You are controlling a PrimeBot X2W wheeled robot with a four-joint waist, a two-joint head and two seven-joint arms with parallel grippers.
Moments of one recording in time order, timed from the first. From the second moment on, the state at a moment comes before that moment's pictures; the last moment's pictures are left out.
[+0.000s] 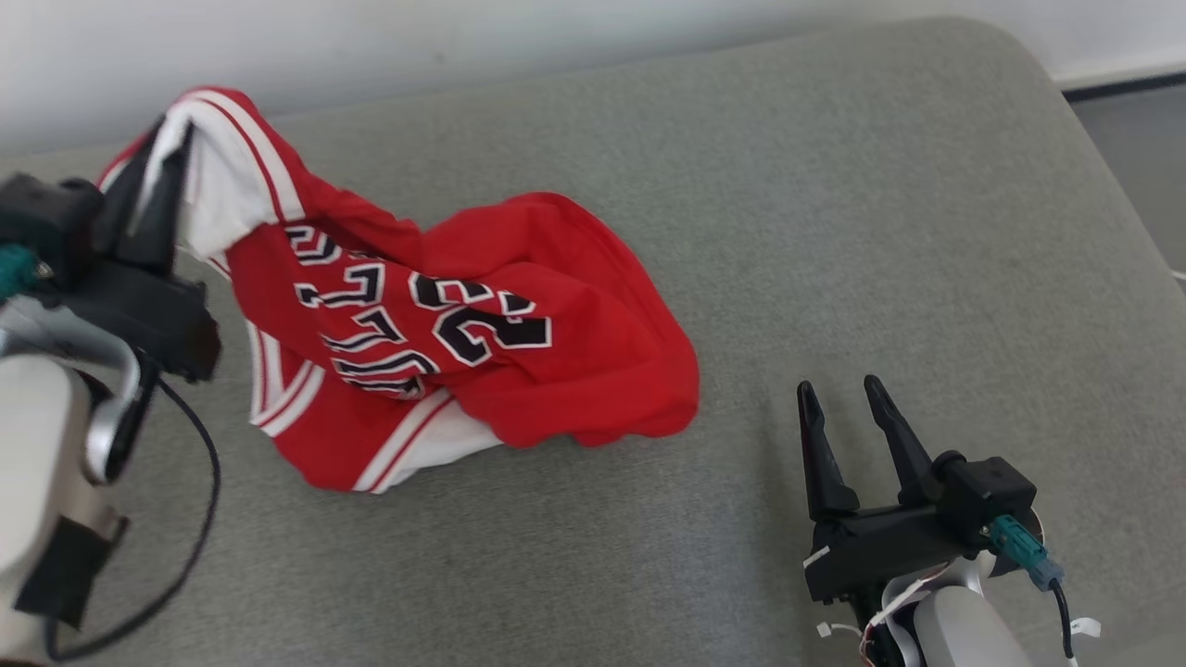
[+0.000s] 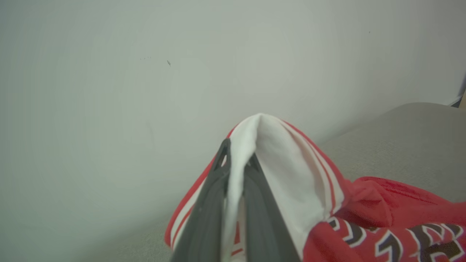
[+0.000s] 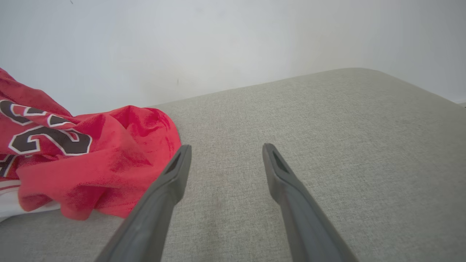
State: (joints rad) left arm -0.76 0.48 -0.29 0.41 -0.36 -0.13 -0.09; right arm -0.26 -0.05 0.07 0.34 0.20 0.13 -0.26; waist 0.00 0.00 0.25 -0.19
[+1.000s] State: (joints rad) left arm -0.87 0.51 -0.39 0.68 -0.53 -0.11 -0.26; right arm -0.24 -0.05 0.04 0.34 0.19 0.13 -0.26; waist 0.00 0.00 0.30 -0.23
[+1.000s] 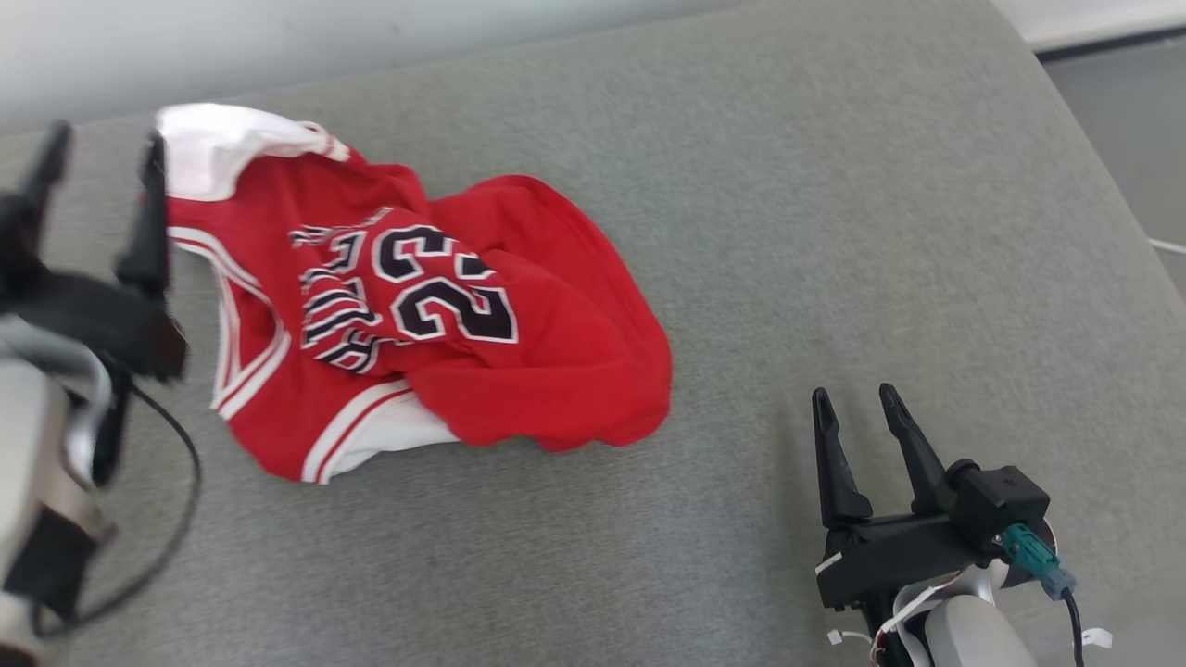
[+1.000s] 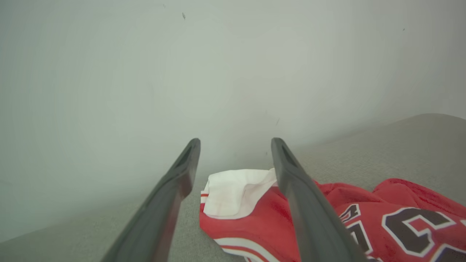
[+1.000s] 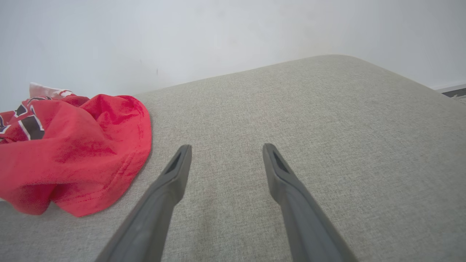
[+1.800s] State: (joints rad) left arm -0.44 0.38 -0.47 0.55 -0.69 -0.01 0.02; right arm -0.20 -0.05 0.02 0.36 0.18 0.13 -0.26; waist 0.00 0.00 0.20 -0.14
